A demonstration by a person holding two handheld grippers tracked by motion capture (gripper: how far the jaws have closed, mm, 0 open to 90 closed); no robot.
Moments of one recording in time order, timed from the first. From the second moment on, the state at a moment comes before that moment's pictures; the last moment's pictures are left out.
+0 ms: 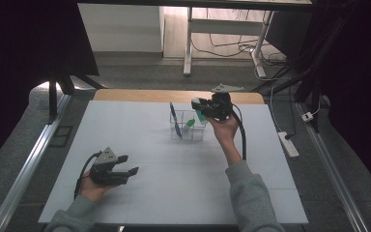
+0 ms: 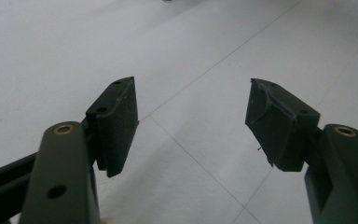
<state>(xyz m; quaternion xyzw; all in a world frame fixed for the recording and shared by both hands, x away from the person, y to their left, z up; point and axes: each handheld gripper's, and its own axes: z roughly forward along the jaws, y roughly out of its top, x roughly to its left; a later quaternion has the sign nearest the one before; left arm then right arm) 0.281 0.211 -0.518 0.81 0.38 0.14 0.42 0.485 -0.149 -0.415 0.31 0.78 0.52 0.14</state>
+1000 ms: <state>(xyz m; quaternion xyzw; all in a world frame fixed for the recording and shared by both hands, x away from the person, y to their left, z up) 0.282 0.210 -0.519 0.81 0.38 0.14 0.42 0.486 -0.168 -0.425 0.33 0.78 0.51 0.13</state>
